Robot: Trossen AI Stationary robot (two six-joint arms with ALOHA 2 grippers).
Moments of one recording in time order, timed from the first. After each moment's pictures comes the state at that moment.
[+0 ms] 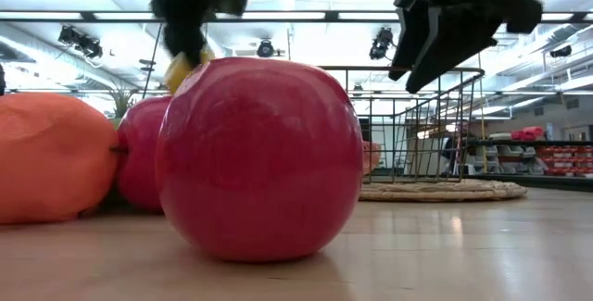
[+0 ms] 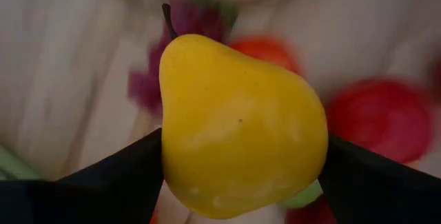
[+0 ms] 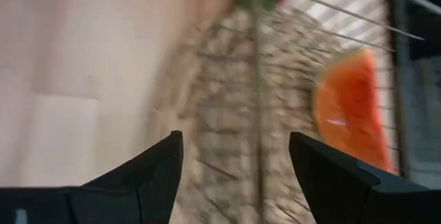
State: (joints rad) left arm -0.07 1.54 1.30 -1.04 -0.09 -0.41; right arm 0.44 1.63 1.18 -0.80 0.61 0.21
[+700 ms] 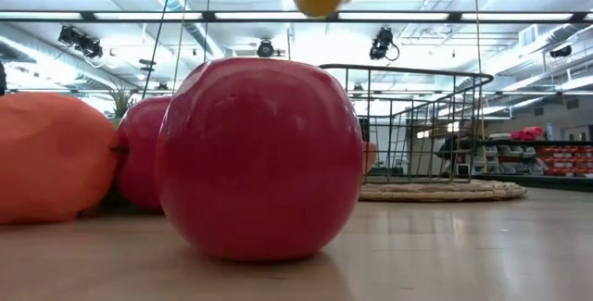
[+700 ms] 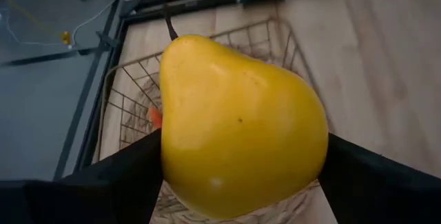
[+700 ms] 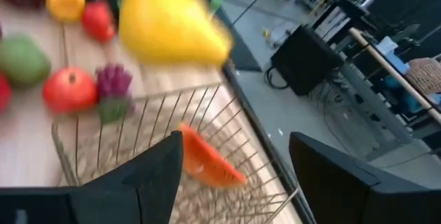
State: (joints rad) left arm -0.03 1.63 1.59 -0.65 -0.24 0.16; right arm 0.54 1.25 1.25 -0.93 1.07 0.36
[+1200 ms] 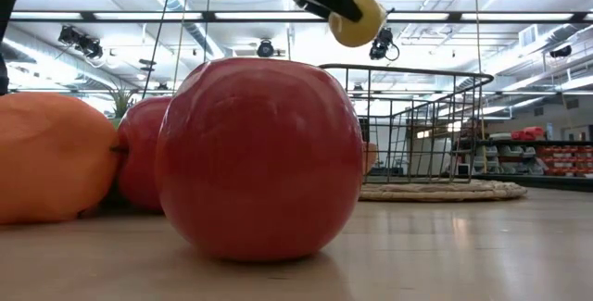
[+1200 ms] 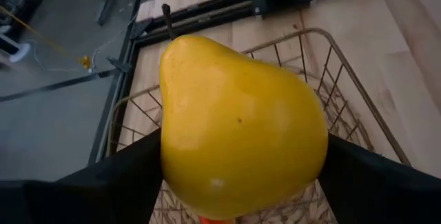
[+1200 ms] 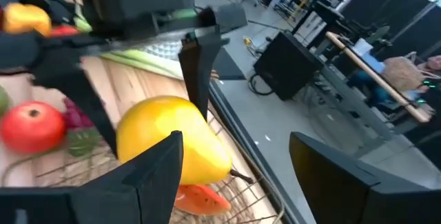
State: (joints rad) left arm 0.02 1.77 1.59 -0.43 -0.24 0.28; right arm 0.43 1.27 1.25 -0.75 1.08 0.20
